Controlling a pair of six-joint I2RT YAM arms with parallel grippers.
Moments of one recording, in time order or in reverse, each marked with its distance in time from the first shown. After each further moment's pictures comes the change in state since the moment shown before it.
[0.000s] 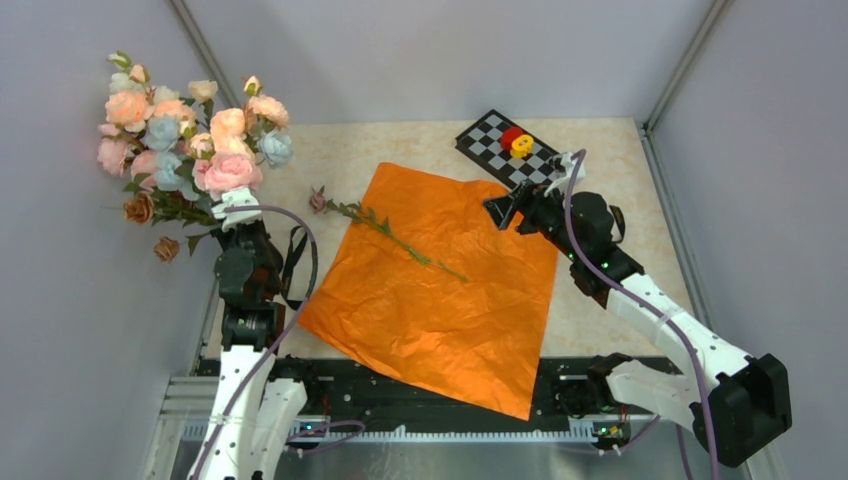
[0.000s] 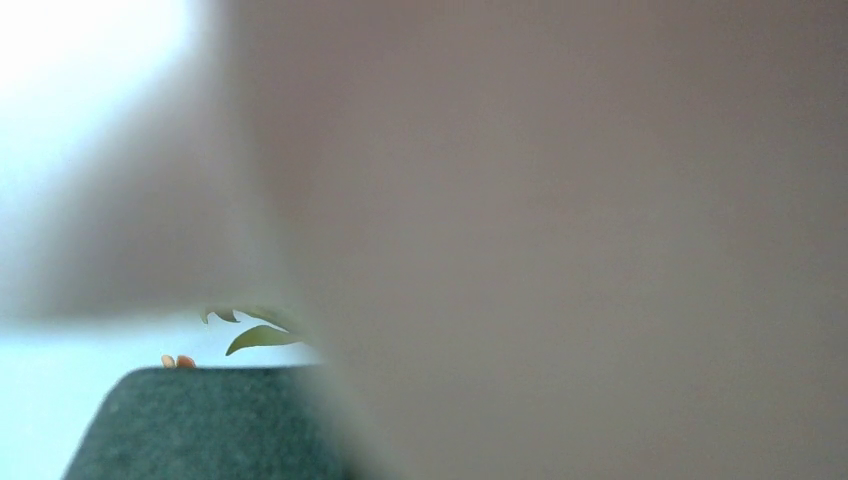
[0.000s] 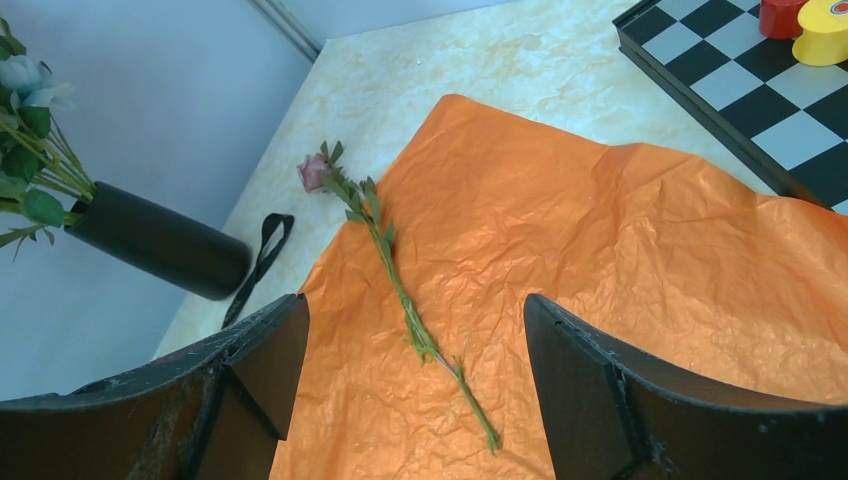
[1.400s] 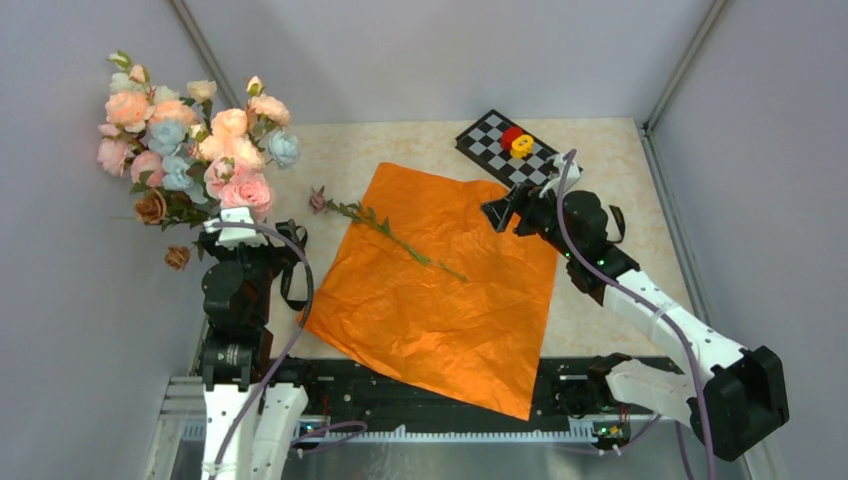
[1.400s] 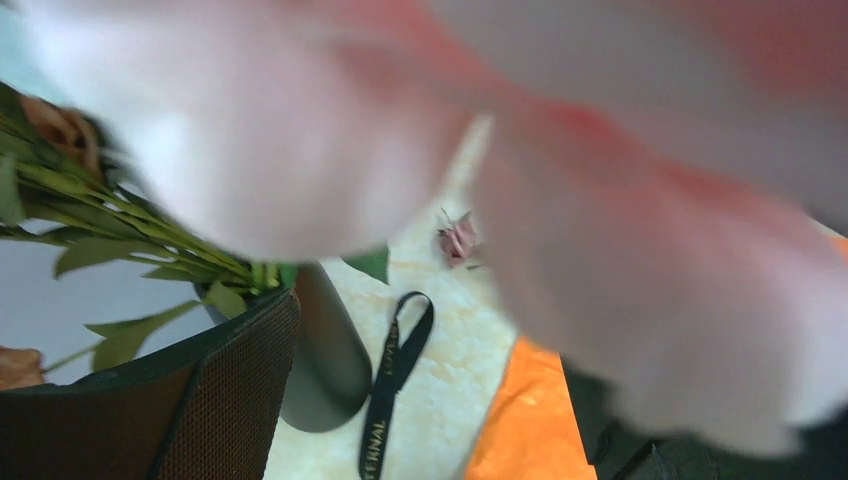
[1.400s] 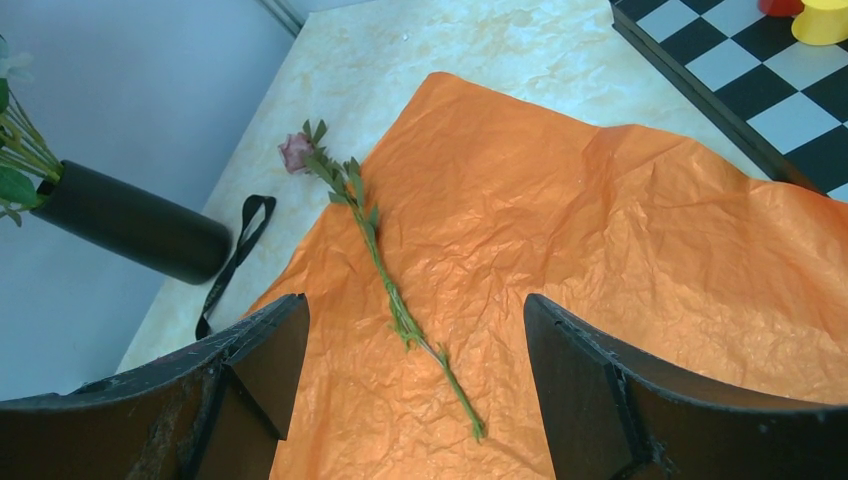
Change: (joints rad) left arm 0.003 -0.162 0.146 -0.548 0.312 -0.277; right arm 0.000 0.027 0.002 -0.016 -0.005 -0.027
